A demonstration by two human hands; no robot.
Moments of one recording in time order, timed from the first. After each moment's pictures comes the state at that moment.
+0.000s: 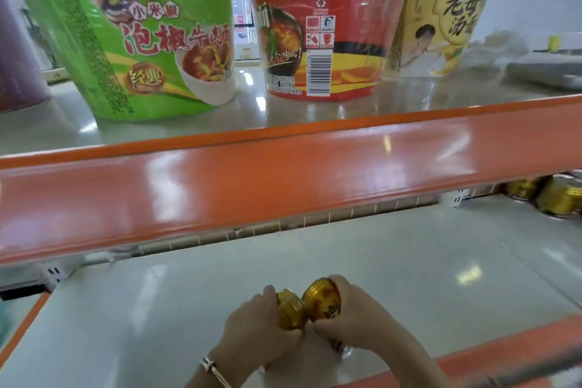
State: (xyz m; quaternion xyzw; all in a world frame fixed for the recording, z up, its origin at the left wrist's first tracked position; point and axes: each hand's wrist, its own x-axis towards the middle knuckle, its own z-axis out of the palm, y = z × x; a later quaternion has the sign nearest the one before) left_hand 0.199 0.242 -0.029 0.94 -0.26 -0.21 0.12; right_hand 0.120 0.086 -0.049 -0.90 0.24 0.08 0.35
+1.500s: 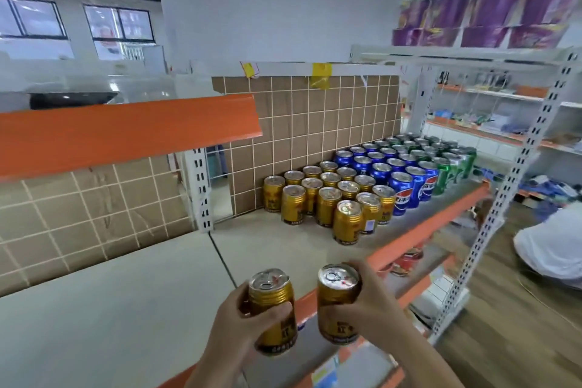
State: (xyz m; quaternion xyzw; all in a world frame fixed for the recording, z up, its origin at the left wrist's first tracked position) left_hand -0.071 -0.144 -0.034 0.64 -0.28 -0.34 0.63; right_hand -0.229 -0.273 -0.007 -0.76 0.43 -0.20 0.44
